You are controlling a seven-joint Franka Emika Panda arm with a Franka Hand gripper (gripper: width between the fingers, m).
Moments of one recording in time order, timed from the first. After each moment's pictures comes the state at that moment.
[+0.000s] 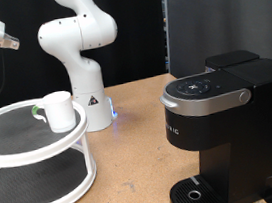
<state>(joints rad) -0.03 -0.33 -0.91 -2.23 0.41 1.21 -1.49</state>
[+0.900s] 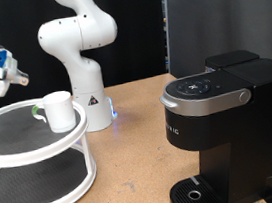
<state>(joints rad) -0.02 -0.29 -0.91 -2.39 0.37 1.49 -1.59</state>
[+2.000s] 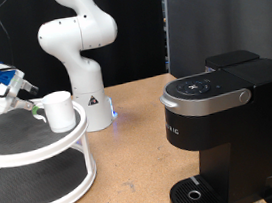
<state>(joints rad) -0.03 -0.28 -0.97 -2.54 0.47 1.68 -1.71</state>
